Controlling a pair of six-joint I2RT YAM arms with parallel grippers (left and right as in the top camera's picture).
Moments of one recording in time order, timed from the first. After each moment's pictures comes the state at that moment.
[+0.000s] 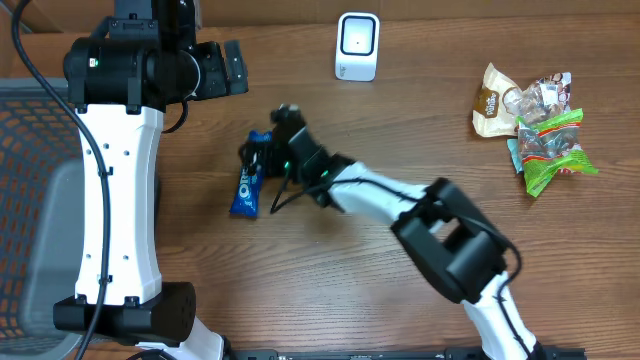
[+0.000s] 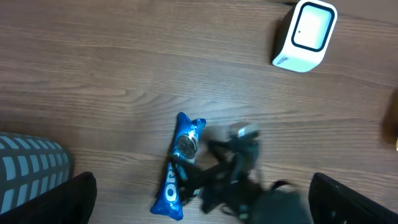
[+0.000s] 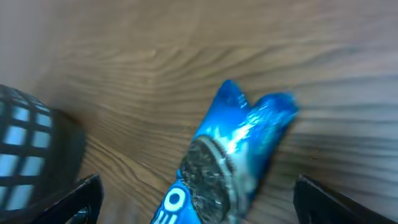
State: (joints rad) left arm -0.06 1.76 2.17 -1.38 0.04 -0.24; right arm 0.81 2.27 1.49 0.15 -0.06 0.72
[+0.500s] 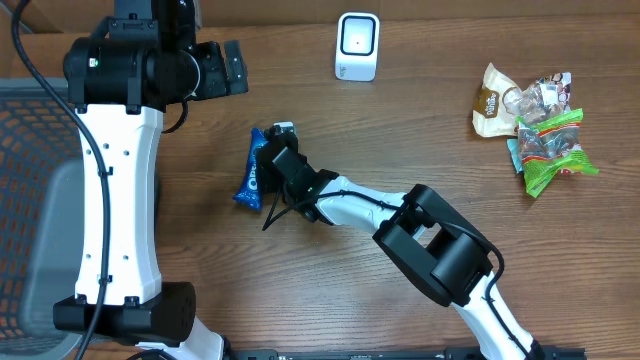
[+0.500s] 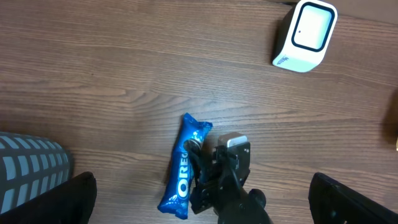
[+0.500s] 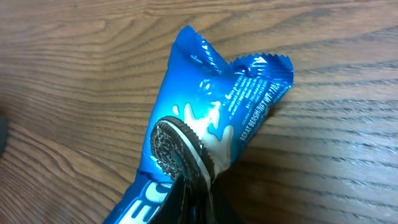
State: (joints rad) left arm -0.06 1.76 2.17 -1.38 0.04 -0.24; right arm 0.86 2.30 1.50 0.04 0.12 0.67
